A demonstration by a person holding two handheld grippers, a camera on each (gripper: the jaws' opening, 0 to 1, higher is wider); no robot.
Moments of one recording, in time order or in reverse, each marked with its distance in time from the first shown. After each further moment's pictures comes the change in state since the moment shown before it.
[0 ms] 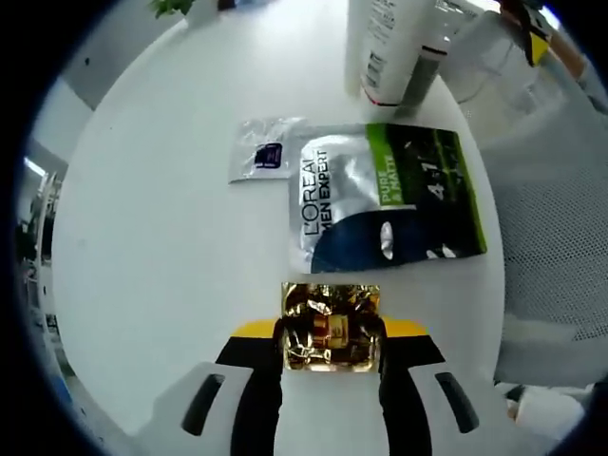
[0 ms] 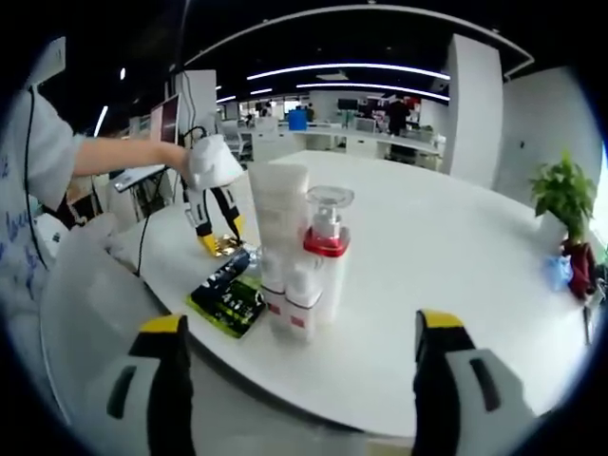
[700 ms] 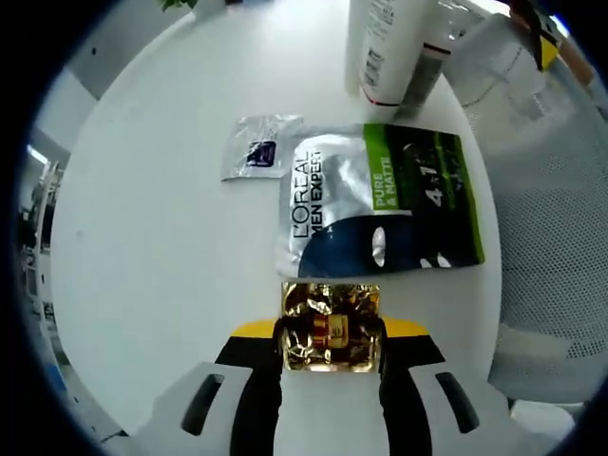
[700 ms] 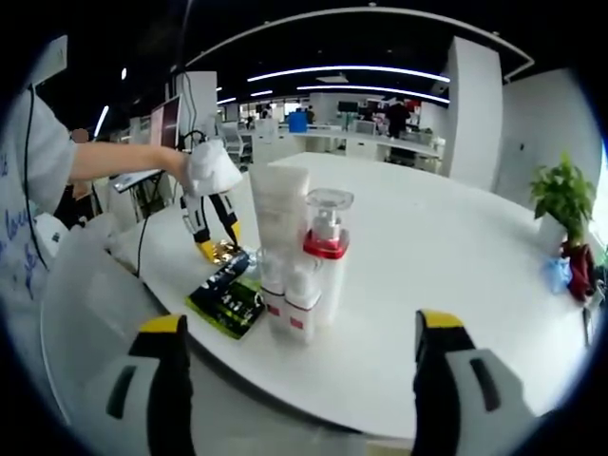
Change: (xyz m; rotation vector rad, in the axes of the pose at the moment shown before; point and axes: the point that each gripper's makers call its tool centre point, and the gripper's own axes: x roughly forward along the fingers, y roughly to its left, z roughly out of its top) left arm 0.004 -0.007 0.002 -0.037 0.006 0.010; right arm -0.001 -0.002 0.001 -0.004 -0.009 -0.005
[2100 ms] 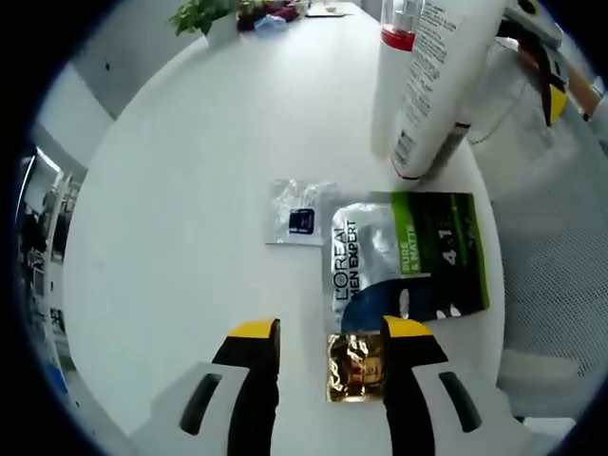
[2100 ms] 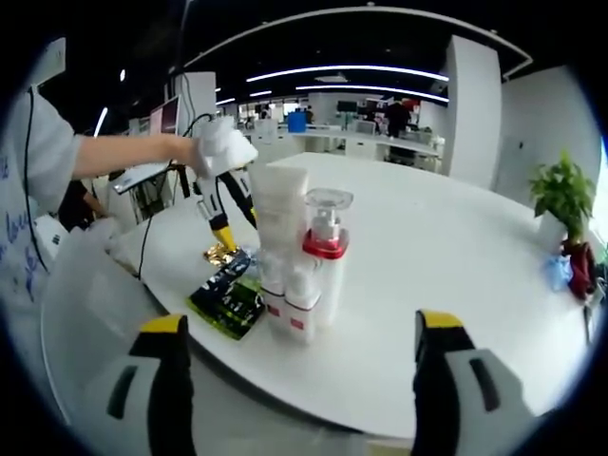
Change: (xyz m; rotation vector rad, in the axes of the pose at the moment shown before) left arm -0.021 0.030 0.055 0.008 -0.131 0.052; right arm 0.000 0.002 0.001 0.008 -0.002 -0.001
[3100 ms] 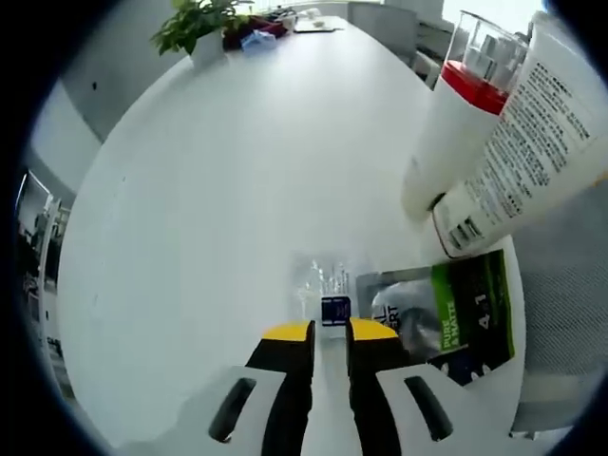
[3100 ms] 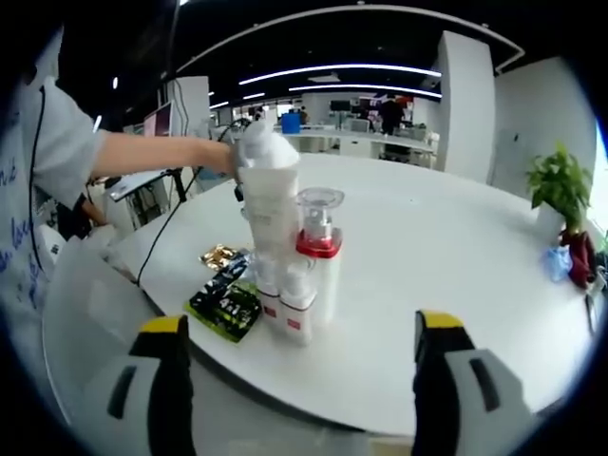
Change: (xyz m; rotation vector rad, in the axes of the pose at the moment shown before) left arm 0.036 0.023 0.063 0.060 -0.083 -0.054; right arm 0.000 -0.004 -0.001 0.036 0.000 -0.014
